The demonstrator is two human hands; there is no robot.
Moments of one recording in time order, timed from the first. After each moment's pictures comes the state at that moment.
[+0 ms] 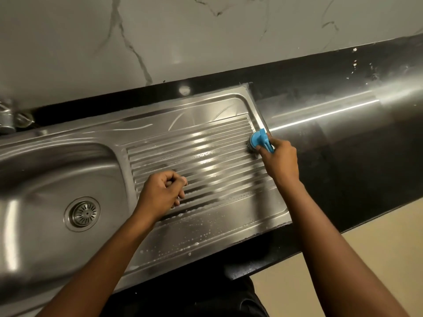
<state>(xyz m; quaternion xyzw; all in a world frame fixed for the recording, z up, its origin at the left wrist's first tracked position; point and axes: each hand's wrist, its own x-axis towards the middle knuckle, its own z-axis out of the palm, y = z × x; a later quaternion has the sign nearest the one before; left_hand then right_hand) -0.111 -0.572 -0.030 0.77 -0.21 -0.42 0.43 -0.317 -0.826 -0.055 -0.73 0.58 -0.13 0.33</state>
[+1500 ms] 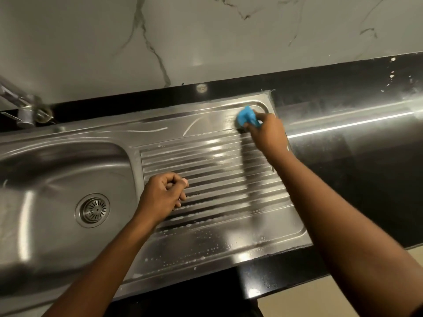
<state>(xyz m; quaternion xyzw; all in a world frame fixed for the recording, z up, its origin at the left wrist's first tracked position) -0.087 -0.575 -0.037 0.79 -0.17 -0.40 0.44 -0.197 -0.869 -0.039 -0.80 0.50 -0.09 0.32</state>
